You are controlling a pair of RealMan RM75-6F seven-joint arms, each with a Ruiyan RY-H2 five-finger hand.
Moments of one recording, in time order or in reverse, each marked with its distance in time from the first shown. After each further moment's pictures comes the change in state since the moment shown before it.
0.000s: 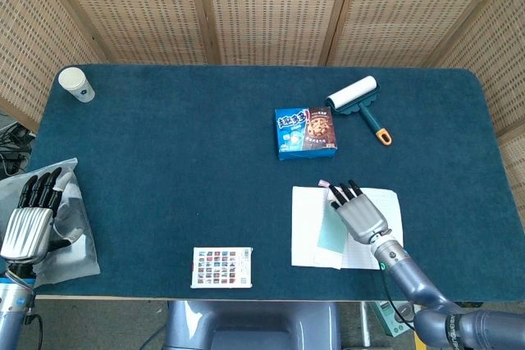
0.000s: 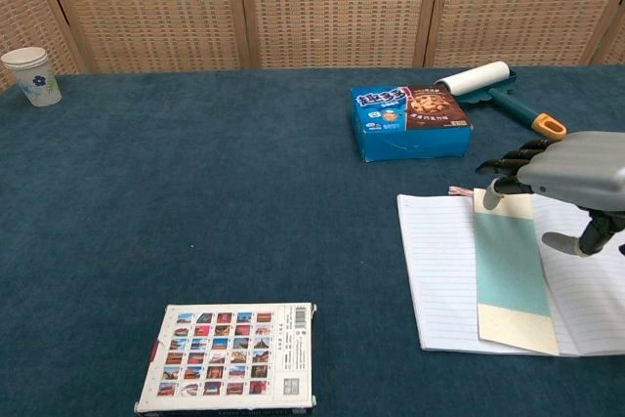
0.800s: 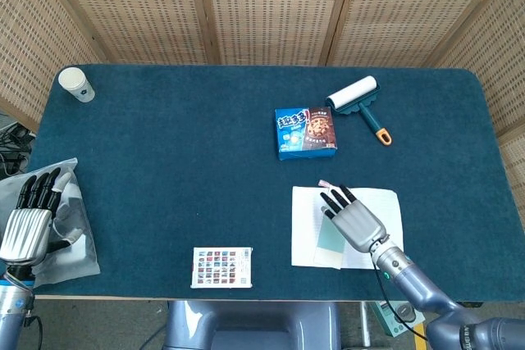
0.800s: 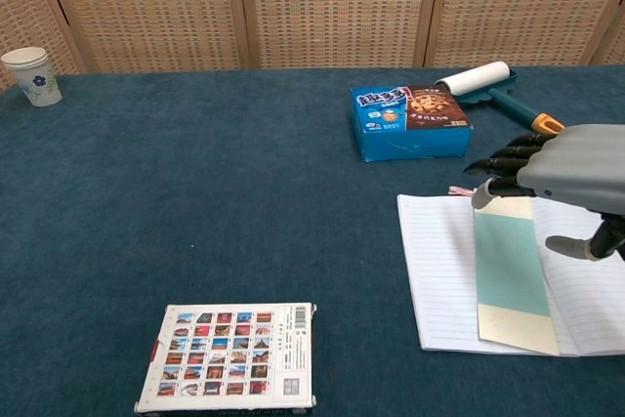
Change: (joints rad) left arm 0.007 0.003 0.003 -0.007 0.018 0.023 0.004; right arm -0.019 0.074 -0.004 -0.064 -0.146 -0.021 0.016
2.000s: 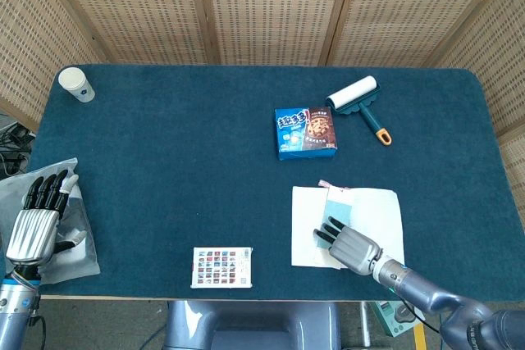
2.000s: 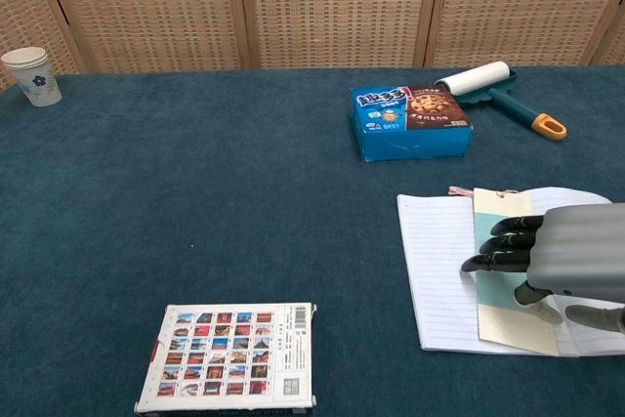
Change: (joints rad) left arm -0.008 -0.020 0.007 0.009 0.000 -0.018 0.039; right arm 0.066 0.026 -0.124 0.087 -0.312 -0.209 0.117
